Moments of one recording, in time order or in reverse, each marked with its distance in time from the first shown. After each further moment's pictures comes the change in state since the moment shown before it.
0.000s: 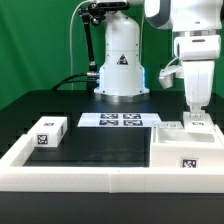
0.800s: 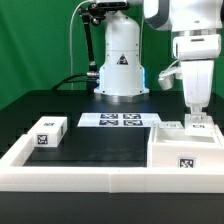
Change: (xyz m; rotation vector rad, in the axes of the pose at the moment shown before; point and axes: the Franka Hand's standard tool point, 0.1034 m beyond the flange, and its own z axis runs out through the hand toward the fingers) arm 0.000 0.019 0.000 -0.010 0.003 0.009
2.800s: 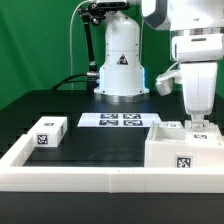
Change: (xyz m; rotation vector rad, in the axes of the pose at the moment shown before) arm -0.001 0.062 0.000 -0.015 0.004 -0.004
